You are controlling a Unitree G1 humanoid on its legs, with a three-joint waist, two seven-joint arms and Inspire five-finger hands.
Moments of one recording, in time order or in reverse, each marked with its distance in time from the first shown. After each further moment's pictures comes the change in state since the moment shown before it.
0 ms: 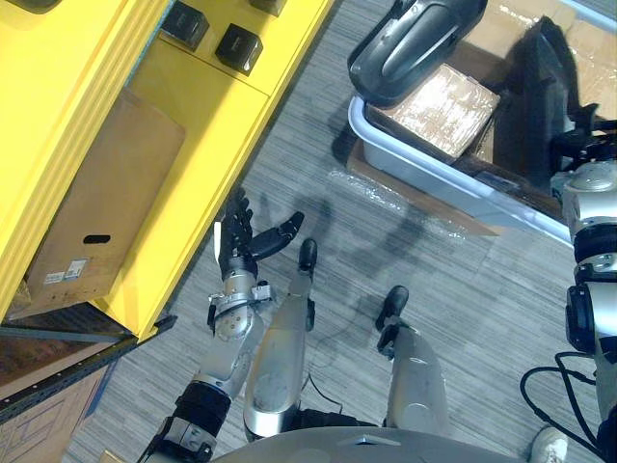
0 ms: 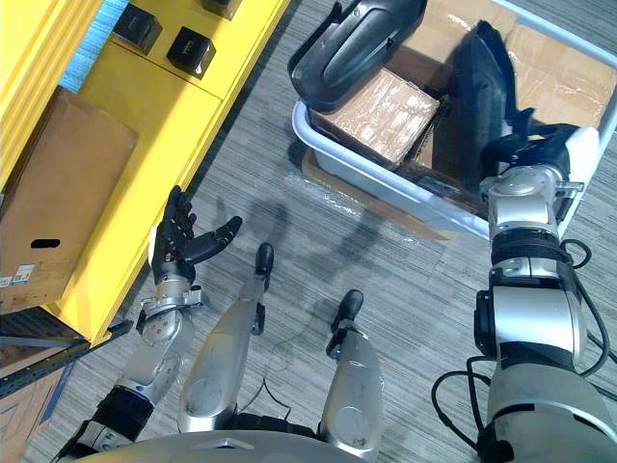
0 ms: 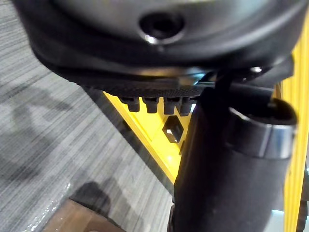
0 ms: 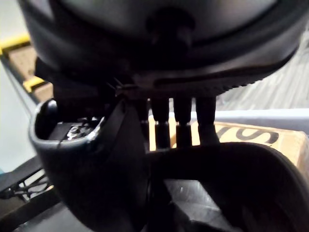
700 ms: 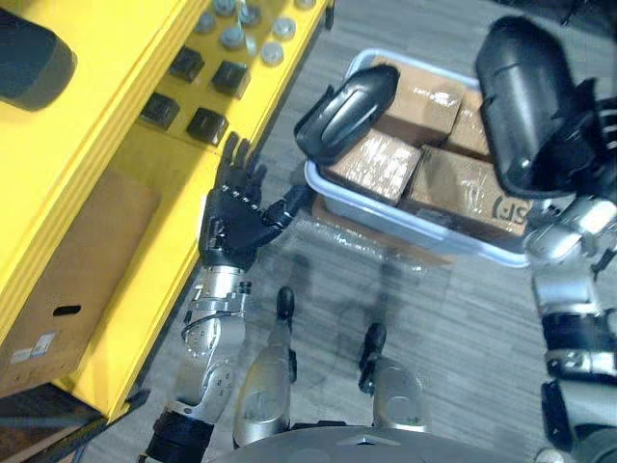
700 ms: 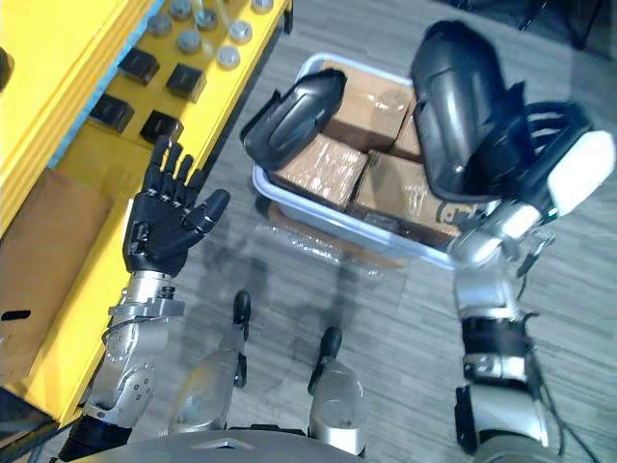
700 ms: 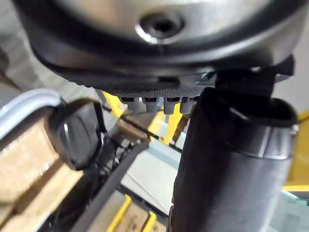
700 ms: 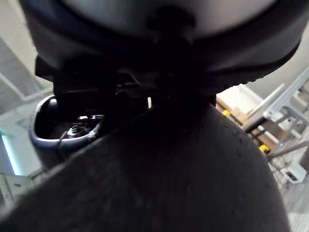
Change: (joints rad) left arm 0.120 0.030 0.015 -0.440 -0.317 0.029 -0.393; right arm 0.576 0.269 -0.125 -0.739 -0.342 -0.284 -0.287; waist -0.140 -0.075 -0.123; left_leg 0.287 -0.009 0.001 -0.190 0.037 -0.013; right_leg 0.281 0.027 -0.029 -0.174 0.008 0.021
